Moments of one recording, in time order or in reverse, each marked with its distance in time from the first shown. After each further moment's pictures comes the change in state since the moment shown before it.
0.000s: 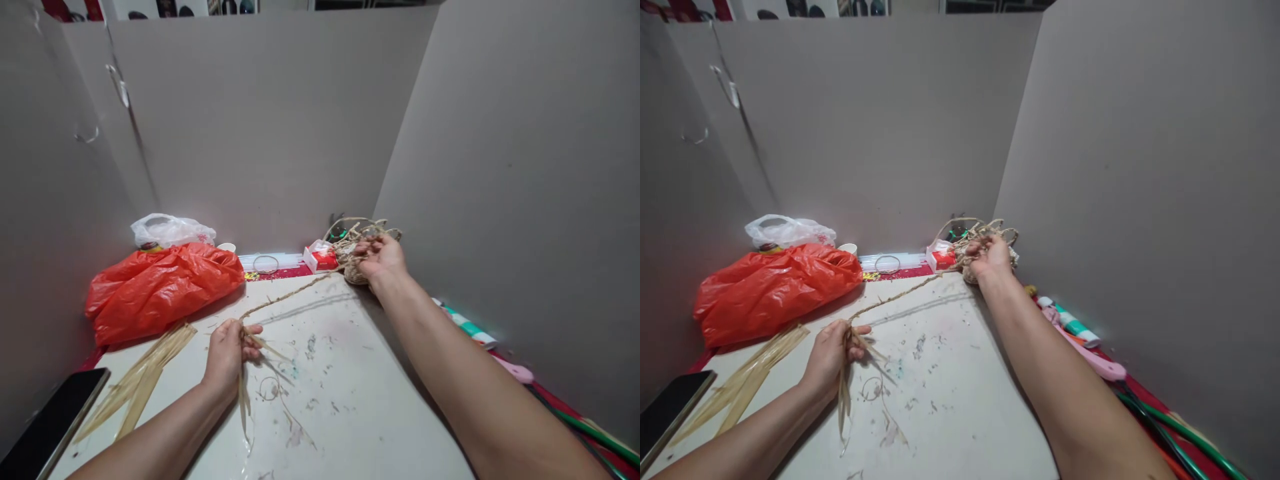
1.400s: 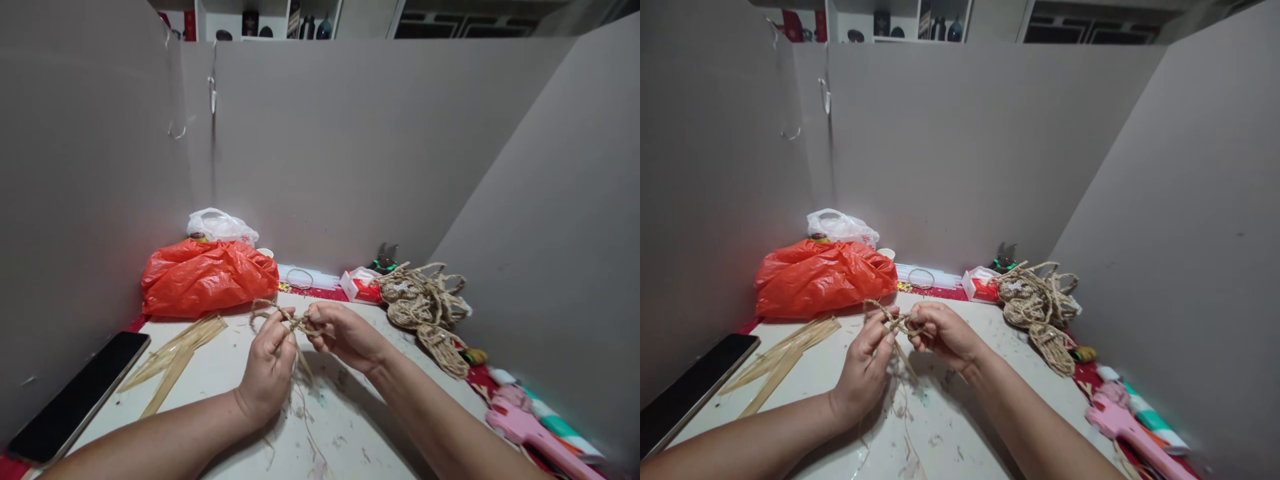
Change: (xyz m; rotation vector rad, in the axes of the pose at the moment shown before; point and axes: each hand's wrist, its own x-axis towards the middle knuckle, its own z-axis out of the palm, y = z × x) left_hand -0.025 0.011 0.000 0.450 -0.065 0.846; right_hand -0.090 -0.129 0.115 0.846 -0.762 0.914
